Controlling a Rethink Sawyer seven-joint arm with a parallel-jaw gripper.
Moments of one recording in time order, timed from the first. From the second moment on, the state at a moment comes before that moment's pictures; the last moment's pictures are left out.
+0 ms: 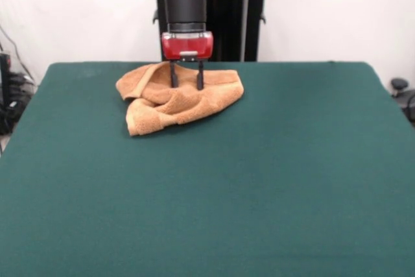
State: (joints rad) arm -0.56 -0.31 -0.10 2.17 -0.54 -0.68 1.57
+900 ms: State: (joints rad) arm -0.37 -0.37 -0.11 2.25 -0.13 -0.60 1.57
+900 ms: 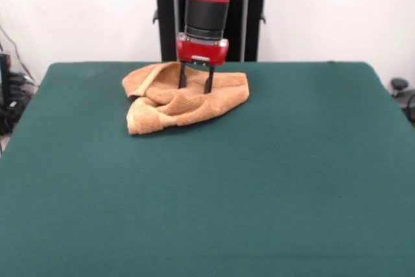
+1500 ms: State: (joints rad) arm -0.32 -0.40 -0.01 2.31 0.07 -0.60 1.66
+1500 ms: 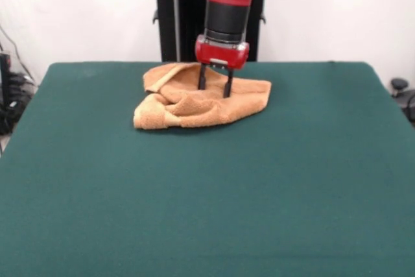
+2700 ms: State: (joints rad) arm -0.06 -0.49 0.22 2.39 0.42 -0.51 2.07
